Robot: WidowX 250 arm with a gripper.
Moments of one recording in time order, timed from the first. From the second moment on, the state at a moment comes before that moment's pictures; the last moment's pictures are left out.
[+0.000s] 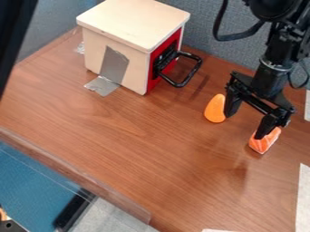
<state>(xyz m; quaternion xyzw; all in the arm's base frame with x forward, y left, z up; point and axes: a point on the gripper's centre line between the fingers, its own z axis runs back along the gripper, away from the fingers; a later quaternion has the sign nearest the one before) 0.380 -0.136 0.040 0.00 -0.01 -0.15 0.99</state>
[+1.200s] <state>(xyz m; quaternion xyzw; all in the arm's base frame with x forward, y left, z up) 0.400 -0.171 0.038 0.01 -0.04 -0.15 0.99</state>
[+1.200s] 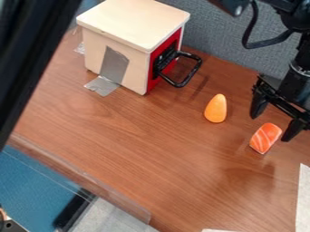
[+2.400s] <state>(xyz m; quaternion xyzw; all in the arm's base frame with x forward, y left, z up) 0.434 -0.178 0.052 0.02 -0.06 -0.12 0.99</state>
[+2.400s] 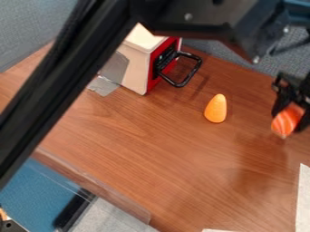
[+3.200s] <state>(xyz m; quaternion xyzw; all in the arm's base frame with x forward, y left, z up) 0.464 0.006 0.124 0.01 -0.05 0.03 1.00</state>
